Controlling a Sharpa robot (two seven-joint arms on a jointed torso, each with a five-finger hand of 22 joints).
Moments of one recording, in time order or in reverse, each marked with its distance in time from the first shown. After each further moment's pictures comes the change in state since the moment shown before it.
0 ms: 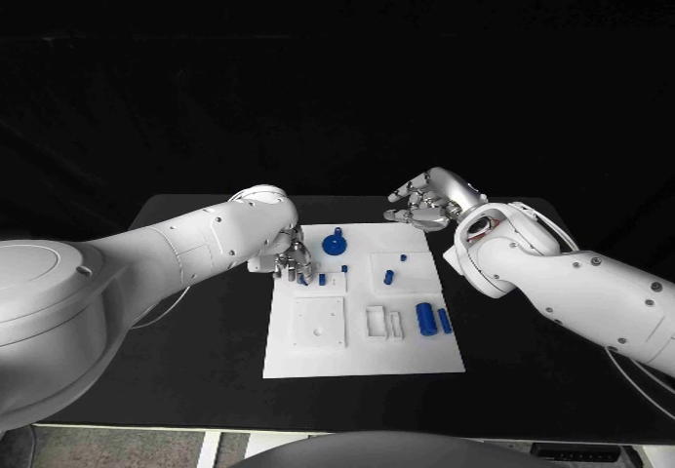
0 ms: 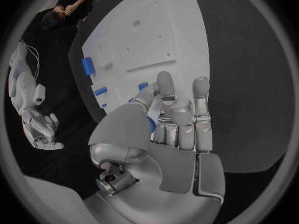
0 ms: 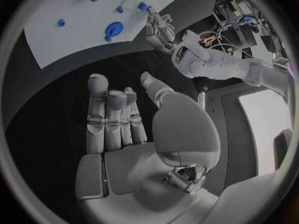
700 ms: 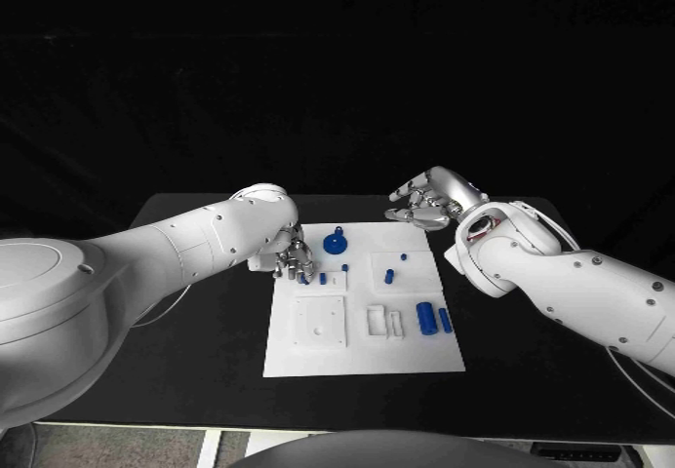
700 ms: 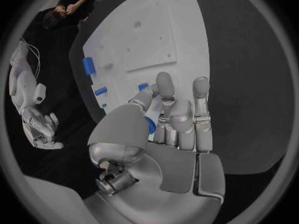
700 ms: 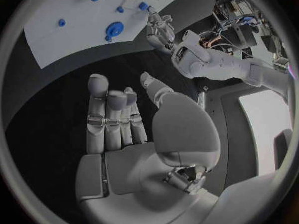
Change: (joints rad) left arm 0.000 0.002 0.001 -0.005 0.012 0.015 -0.006; left_hand -0.088 0.018 0.059 -0.016 0.027 0.003 -0.002 -0.004 -0.016 0.000 0.000 0.050 0.005 0.010 0.000 0.023 0.108 0.000 0.007 0.007 0.000 0.000; right arm 0.000 0.000 0.000 -0.001 -0.001 0.000 0.000; right_hand 0.000 0.000 0.005 -0.005 0.027 0.000 0.000 0.000 0.000 0.000 0.000 0.000 0.000 0.000 0.000 0.000 -0.001 0.000 0.000 0.000 0.000 0.000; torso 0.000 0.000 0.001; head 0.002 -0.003
